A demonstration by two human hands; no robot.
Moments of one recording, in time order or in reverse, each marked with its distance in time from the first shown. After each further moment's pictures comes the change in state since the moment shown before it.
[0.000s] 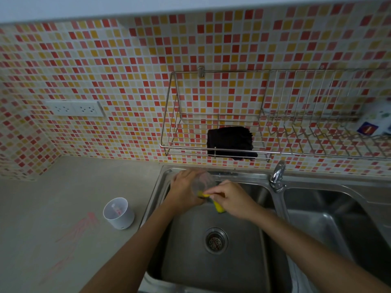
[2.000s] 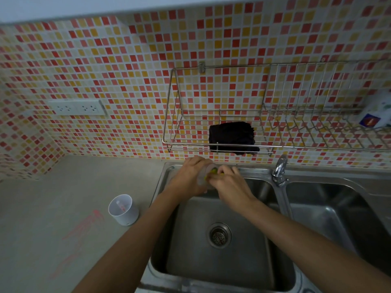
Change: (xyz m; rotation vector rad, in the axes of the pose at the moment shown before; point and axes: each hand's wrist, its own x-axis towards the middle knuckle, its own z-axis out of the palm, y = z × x) left_hand 0.018 0.012 -0.022 0.114 -0.025 0.238; right_hand 0.010 -0.016 0.007 -0.482 0.143 -0.048
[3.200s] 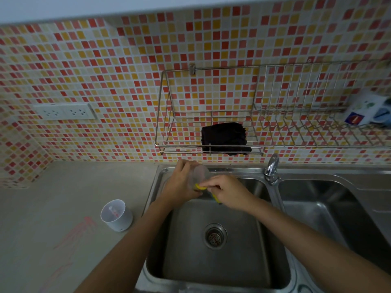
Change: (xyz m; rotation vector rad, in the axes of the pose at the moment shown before) left_hand -0.010 -0.009 0.015 -0.123 0.024 -0.174; right_hand -0.003 0.015 -0.004 0.516 -0.117 0.036
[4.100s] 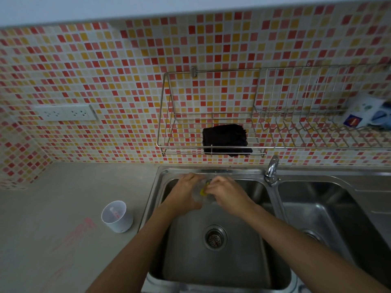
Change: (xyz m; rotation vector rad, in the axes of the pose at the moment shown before) left_hand -0.011 0.000 0.009 0.074 -0.162 0.019; right_hand 0.002 0.026 0.028 -0.377 -0.027 -0.089
